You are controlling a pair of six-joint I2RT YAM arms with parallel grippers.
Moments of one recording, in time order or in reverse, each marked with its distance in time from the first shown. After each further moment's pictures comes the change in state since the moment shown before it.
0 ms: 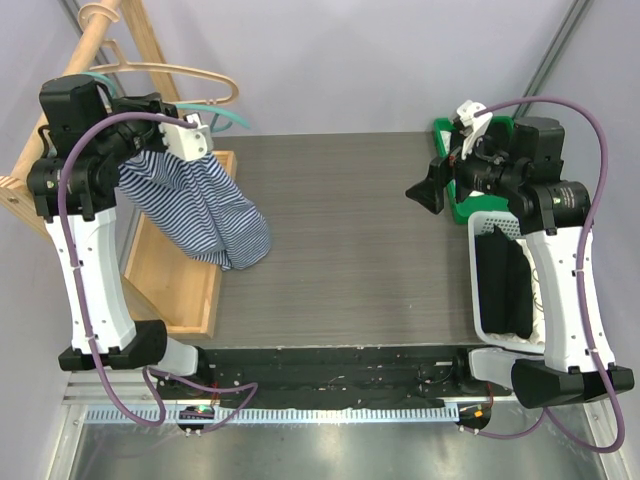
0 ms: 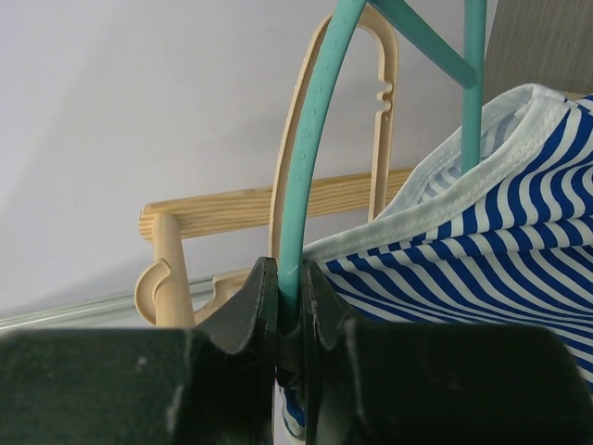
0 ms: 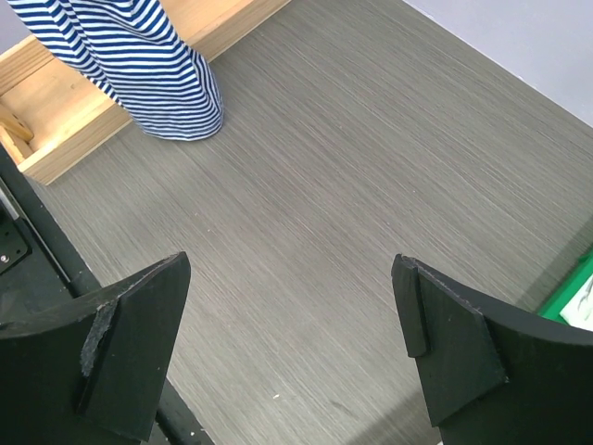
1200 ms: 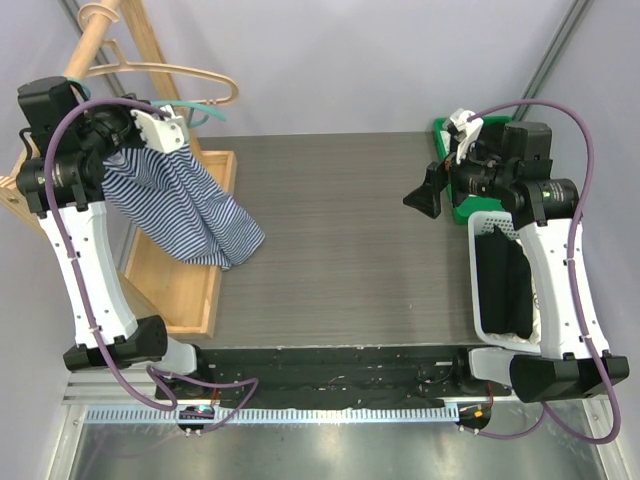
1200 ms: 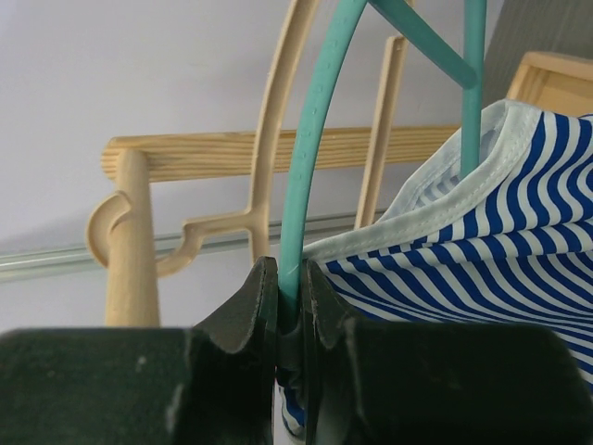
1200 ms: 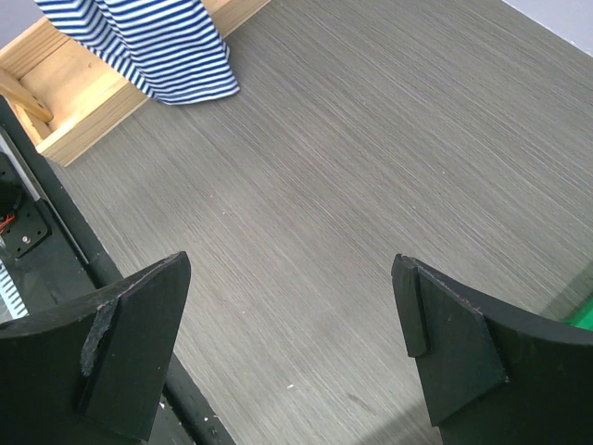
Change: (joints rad) left arm 0.179 0.006 -0.064 0.087 0.097 -0.025; right arm -0.021 0.023 -0.070 0.001 -0.063 -0.018
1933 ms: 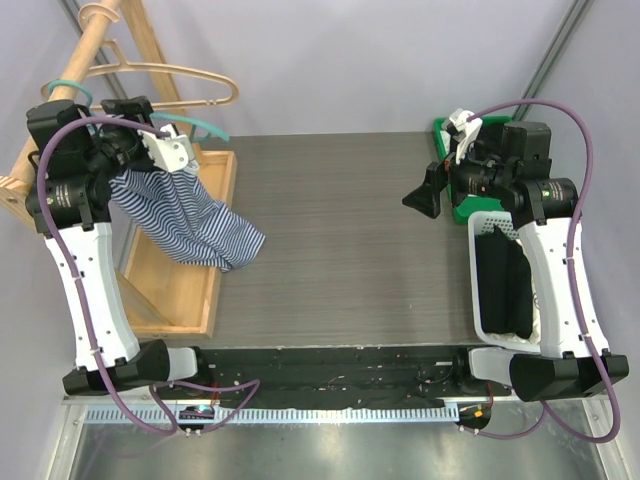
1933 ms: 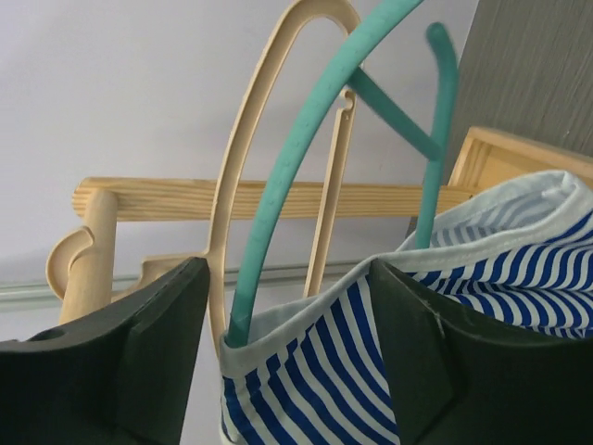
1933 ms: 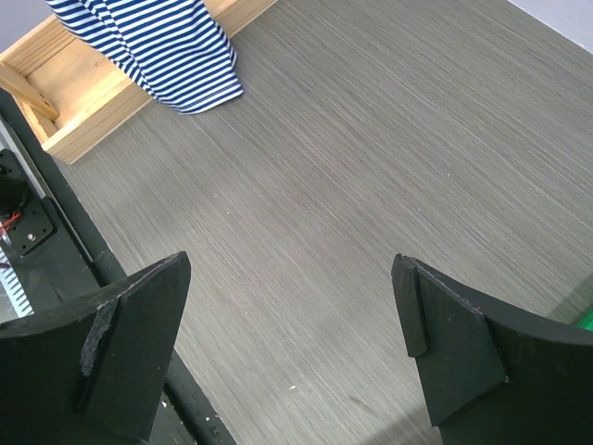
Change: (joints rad) left arm 0.005 -0.146 -0.259 0.100 0.143 -0.070; right arm 0.000 0.006 0.000 -0.001 -0.017 -0.003
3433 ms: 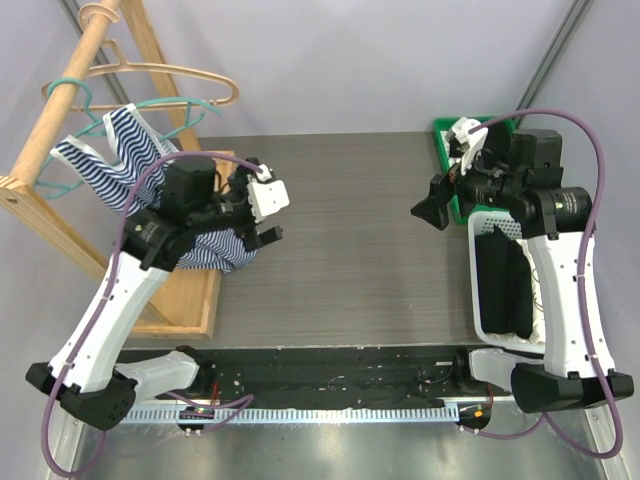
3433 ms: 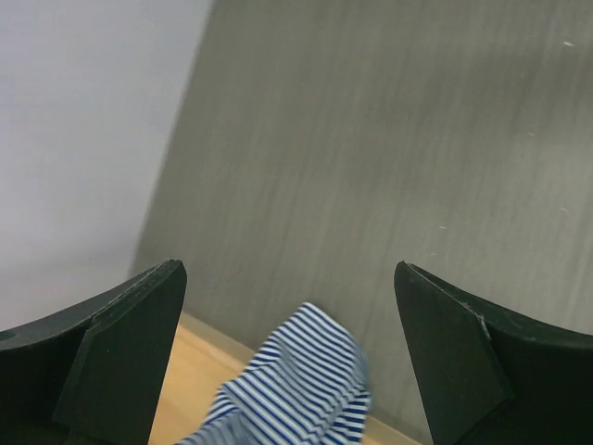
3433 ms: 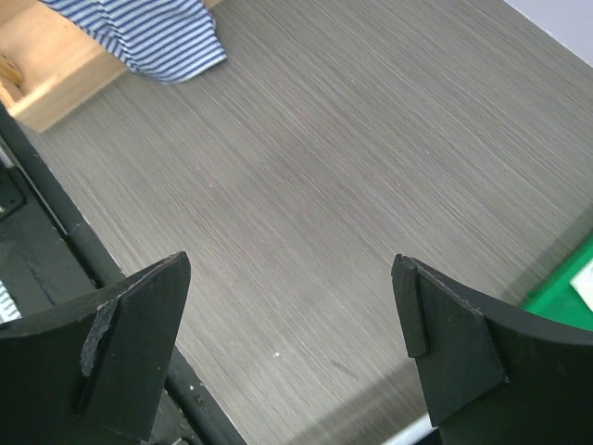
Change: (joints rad) left arm -0.707 -0.190 -0.411 0.085 -0.218 -0.703; right arm 0.000 -0.048 0.039 -0.117 0.048 -0.088
